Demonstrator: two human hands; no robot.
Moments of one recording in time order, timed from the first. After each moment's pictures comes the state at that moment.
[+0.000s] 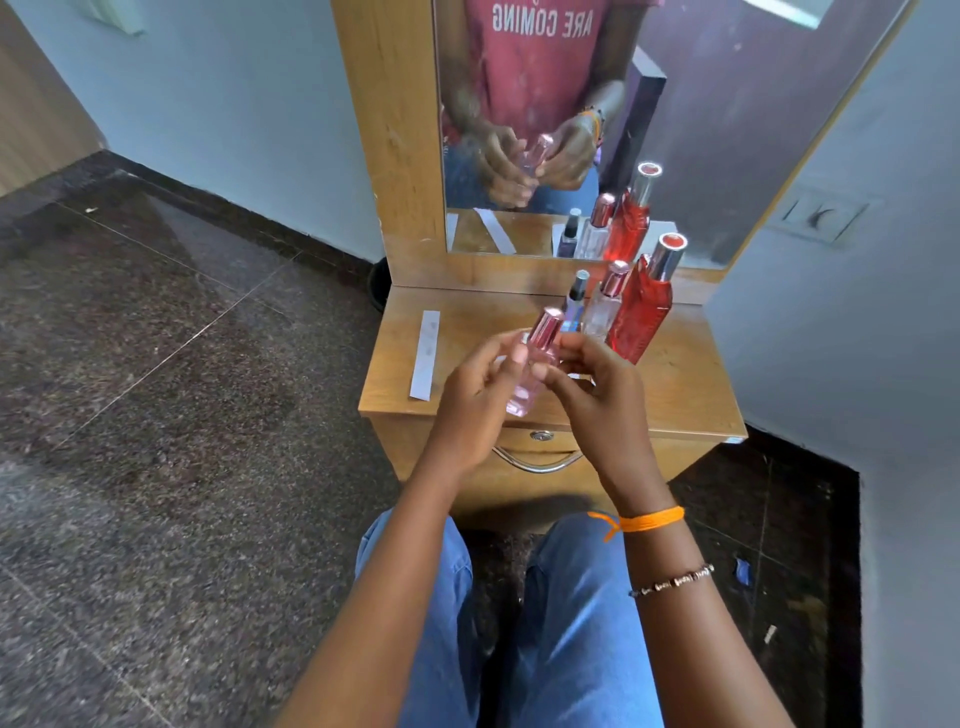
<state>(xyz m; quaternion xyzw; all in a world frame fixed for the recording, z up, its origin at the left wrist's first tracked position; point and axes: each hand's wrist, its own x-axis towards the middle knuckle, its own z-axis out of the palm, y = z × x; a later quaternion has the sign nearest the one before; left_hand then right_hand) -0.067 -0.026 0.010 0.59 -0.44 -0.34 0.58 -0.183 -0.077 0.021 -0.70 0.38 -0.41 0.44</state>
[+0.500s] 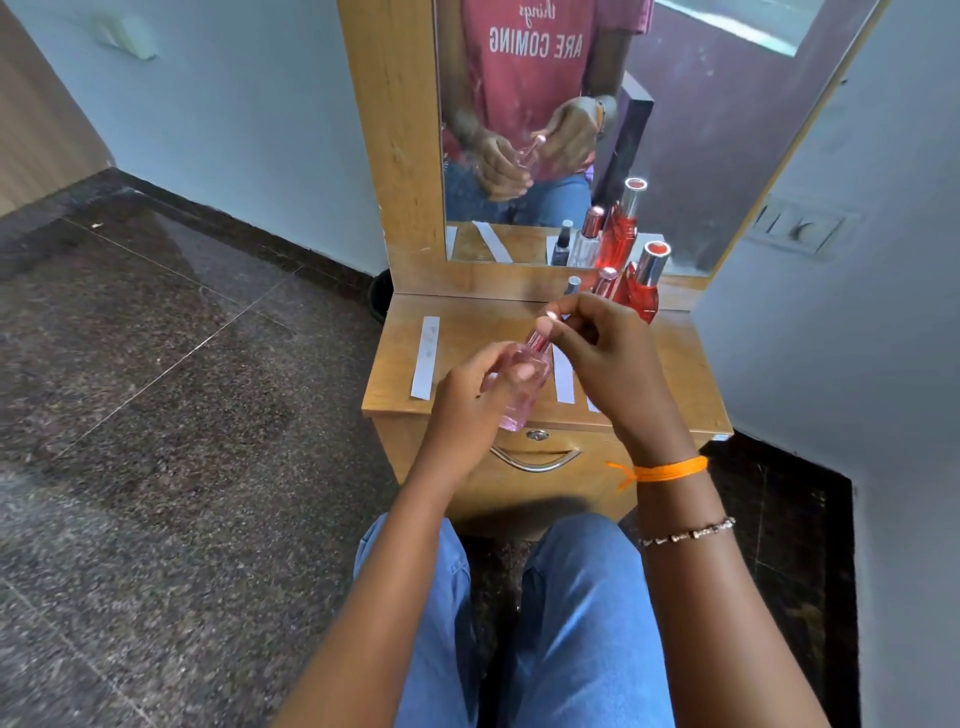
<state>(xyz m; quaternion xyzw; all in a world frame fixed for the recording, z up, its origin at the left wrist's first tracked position) -0.069 -0.013 0.016 0.60 -0.46 -0.32 0.57 -0.185 -0.088 0.069 -0.77 0.38 -0.36 0.37</state>
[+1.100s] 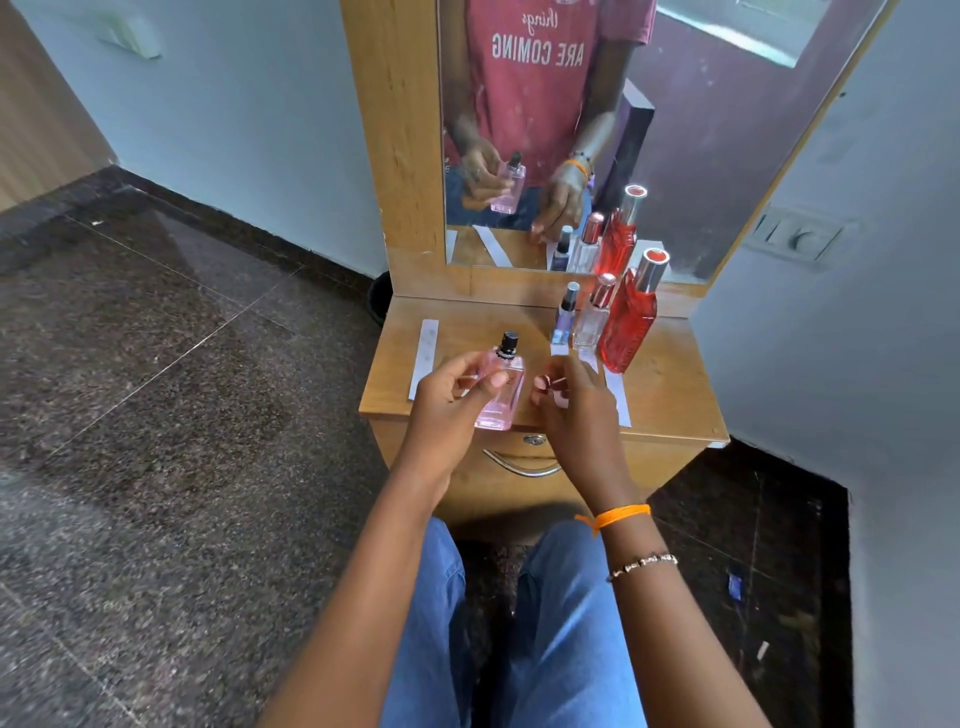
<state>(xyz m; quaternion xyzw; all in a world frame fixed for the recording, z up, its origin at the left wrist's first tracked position) -0.061 -0.007 0.009 0.60 -0.35 -0.36 0.63 -0.184 -0.079 -0.010 -0.79 0.45 -0.33 0.27</state>
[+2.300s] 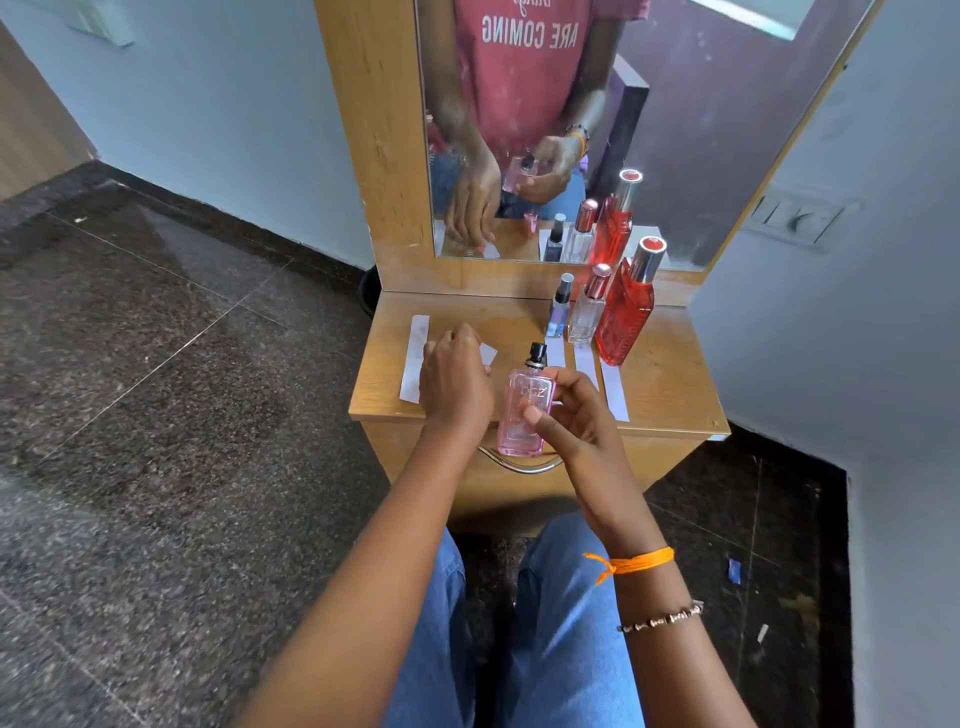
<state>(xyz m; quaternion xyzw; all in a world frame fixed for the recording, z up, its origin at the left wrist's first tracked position) -0.062 -0.064 -0.002 0.85 -0.43 -0.06 0.30 -0.201 -0.055 -0.008 -0.57 0.30 -0.40 0.65</state>
